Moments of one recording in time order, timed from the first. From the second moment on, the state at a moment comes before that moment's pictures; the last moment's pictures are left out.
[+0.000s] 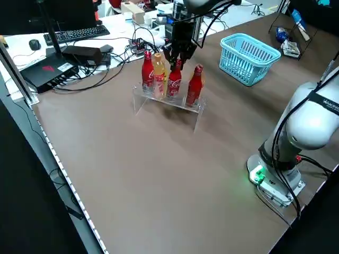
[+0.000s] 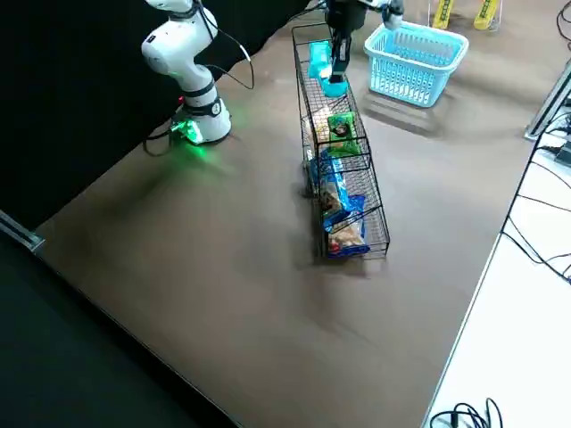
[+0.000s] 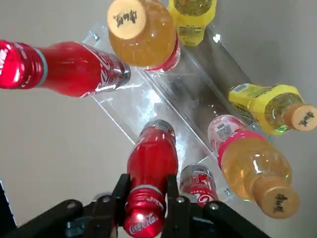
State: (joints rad) left arm 0.41 -0.26 -0.16 -2.25 0.09 2.00 0.39; right arm 0.02 -0.03 -0.07 -1.71 -0.07 1.61 -0.58
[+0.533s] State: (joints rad) left arm 0.40 -0.26 -0.16 -2.21 0.08 1.92 0.39; right arm -0.01 -0.03 -0.07 -1.58 0.04 1.48 -0.51
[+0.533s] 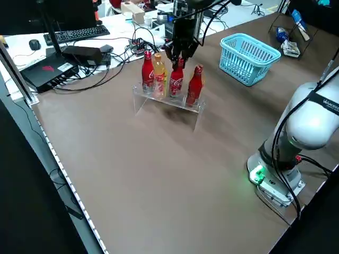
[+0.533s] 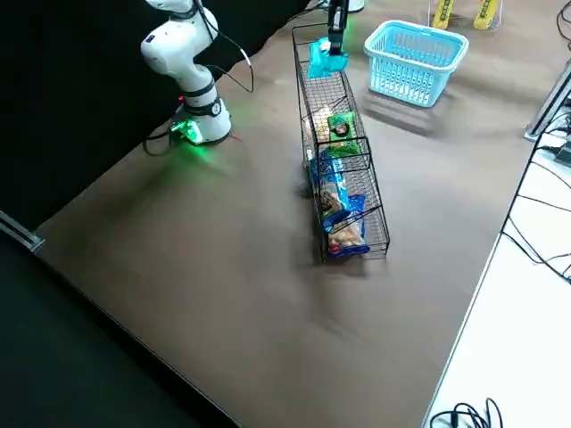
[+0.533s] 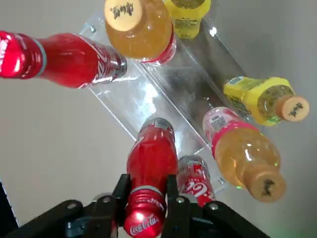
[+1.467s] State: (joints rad) left arm 0.39 -0.26 -0.18 -1.78 -0.09 1.41 0.25; right arm 0.51 0.15 -0.04 -1.57 0.16 1.73 0.36
